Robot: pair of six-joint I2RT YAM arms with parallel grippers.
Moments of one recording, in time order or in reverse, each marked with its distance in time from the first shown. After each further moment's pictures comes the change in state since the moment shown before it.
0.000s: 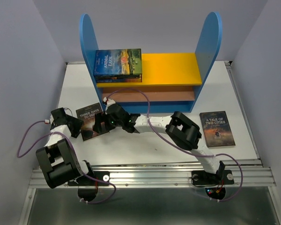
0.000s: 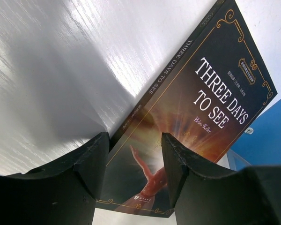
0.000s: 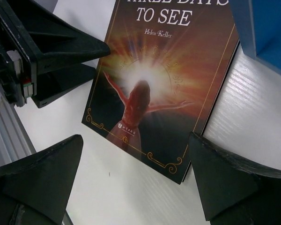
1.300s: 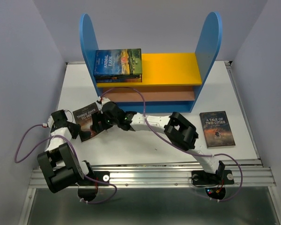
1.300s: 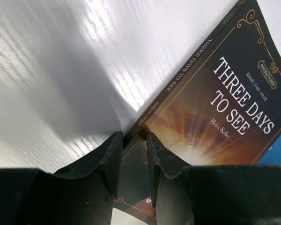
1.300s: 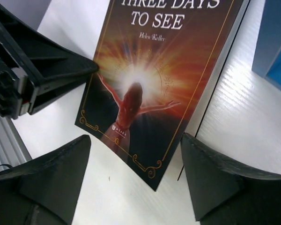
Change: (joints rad) left arm 0.005 -0.051 -0.029 -0.034 -0.102 -0.027; right arm 0.013 0.062 0.167 -0.160 -0.028 -0.069
